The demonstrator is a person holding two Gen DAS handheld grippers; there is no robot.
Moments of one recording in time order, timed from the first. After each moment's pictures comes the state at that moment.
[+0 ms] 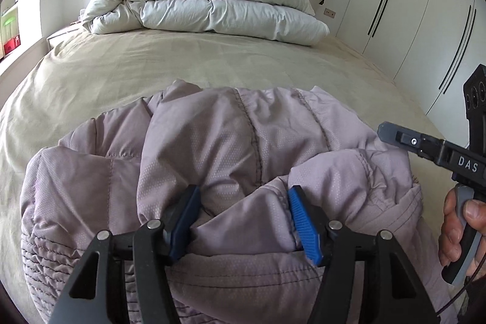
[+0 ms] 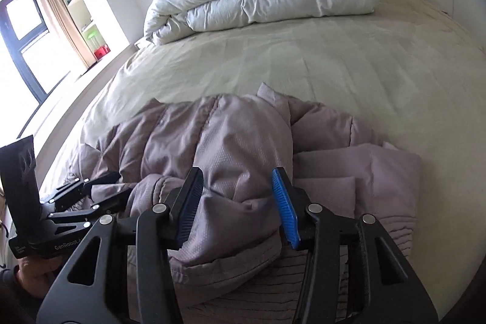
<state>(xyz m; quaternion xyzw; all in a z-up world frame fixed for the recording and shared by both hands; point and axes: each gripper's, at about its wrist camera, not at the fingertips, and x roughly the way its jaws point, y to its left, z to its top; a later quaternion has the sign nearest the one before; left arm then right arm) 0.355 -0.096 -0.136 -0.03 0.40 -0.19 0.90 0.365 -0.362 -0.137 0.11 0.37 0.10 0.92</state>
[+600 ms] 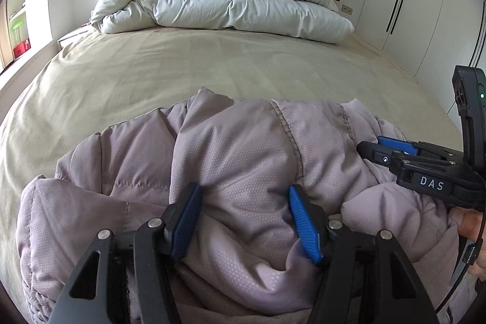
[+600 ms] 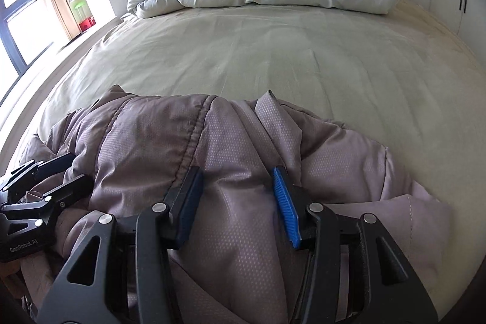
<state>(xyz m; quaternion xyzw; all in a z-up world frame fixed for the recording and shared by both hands) 0.408 -0.089 -0.166 -0.01 0.41 -0.15 0.90 0.449 -0.328 -0.190 0.03 0.43 0.06 0.90</state>
